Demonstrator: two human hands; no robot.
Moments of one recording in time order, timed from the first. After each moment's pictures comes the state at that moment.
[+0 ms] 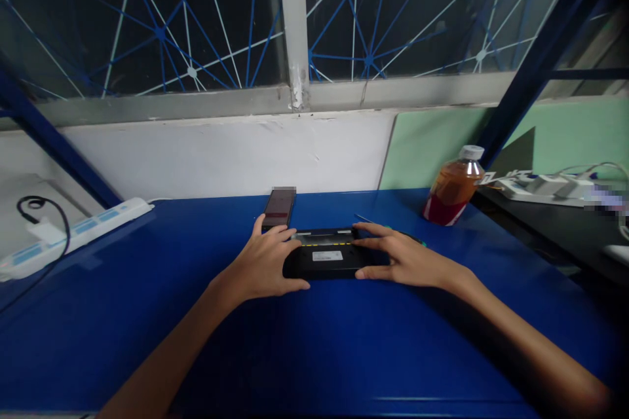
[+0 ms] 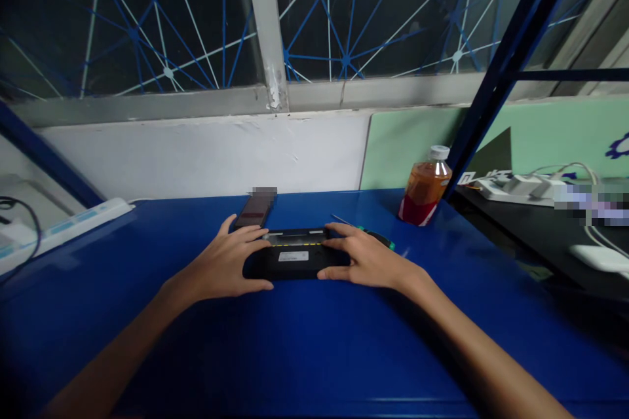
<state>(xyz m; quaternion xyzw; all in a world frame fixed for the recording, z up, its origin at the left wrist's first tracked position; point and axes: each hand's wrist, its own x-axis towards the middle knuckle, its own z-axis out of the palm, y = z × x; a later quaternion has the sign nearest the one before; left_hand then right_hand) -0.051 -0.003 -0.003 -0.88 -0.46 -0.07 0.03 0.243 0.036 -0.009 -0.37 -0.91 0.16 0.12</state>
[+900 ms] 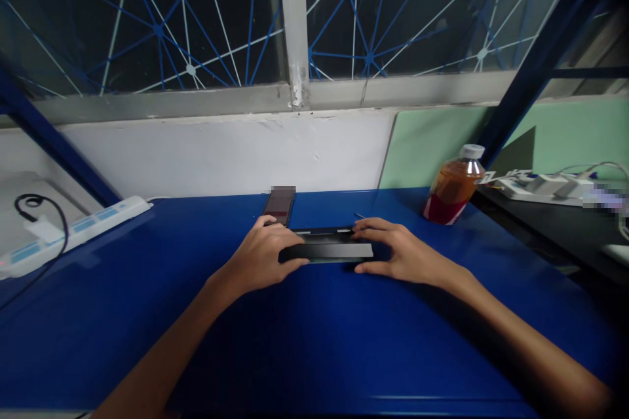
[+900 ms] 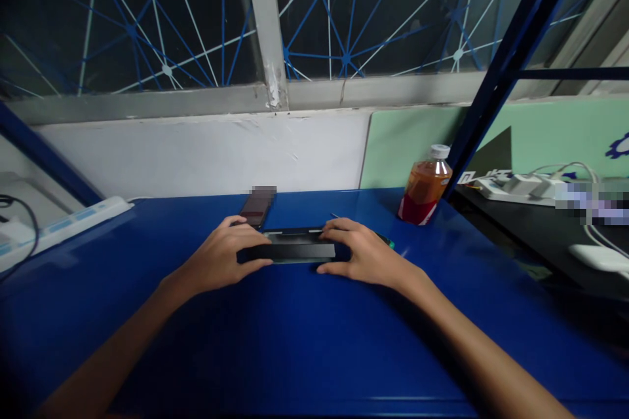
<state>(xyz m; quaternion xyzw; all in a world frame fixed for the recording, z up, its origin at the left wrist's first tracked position) -0.049 0.001 0.006 -0.88 -0.44 -0.16 -0.01 0.240 0.036 -0.009 -0.32 -0.91 0.14 0.23</state>
